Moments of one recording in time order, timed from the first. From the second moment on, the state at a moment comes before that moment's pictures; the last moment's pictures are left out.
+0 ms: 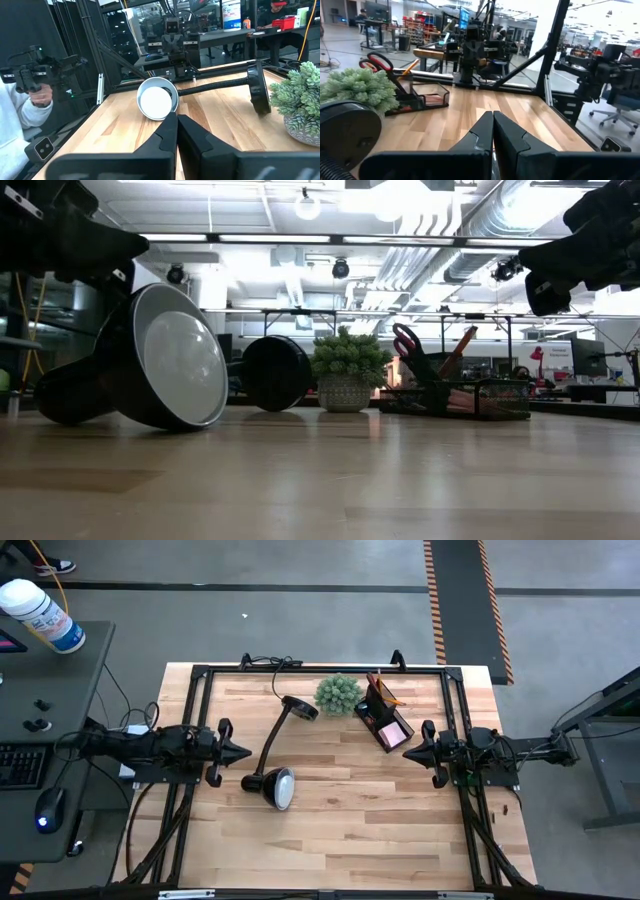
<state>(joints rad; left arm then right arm) -0.03 0.01 0.01 0.03 -0.10 -0.13 0.07 0.01 0.01 0.01 0.00 0.20</state>
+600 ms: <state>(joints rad) -0.03 0.01 0.01 0.02 -0.03 -0.14 0.07 0.01 0.01 0.01 0.00 0.20</state>
